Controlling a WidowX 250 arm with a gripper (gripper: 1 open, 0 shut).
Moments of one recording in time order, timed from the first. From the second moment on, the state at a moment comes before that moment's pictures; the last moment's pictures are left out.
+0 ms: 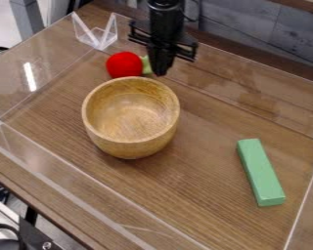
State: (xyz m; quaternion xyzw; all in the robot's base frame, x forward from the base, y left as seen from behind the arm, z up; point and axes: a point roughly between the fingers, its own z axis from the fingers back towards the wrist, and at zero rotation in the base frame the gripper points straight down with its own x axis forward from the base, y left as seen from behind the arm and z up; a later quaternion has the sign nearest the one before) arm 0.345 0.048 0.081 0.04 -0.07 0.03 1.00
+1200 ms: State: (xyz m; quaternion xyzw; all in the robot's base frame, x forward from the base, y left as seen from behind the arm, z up) arm 0.358 0.109 0.081 0.06 -0.06 0.22 0.97
